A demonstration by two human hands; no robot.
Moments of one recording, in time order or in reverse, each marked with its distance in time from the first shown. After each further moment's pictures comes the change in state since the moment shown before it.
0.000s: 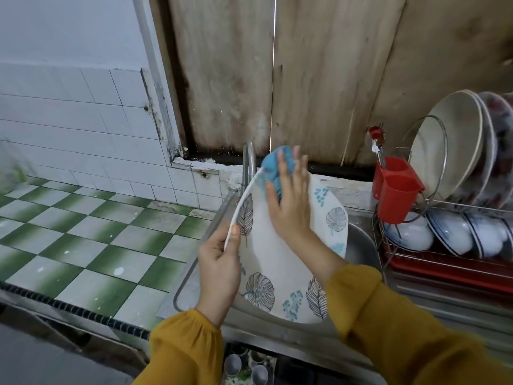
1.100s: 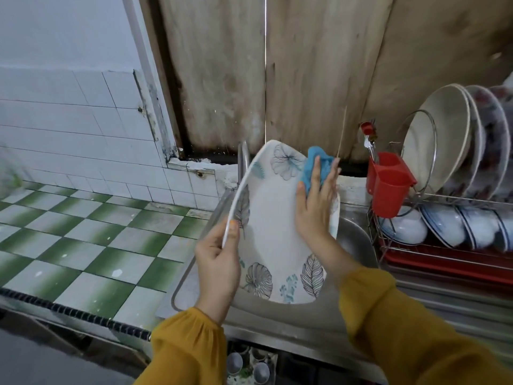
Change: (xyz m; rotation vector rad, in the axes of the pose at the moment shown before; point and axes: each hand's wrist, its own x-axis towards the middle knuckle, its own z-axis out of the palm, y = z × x) left_hand -0.010 0.019 0.010 0.009 0.049 0.083; right_hand -0.011 0.045 -0.021 -0.008 0.053 0.290
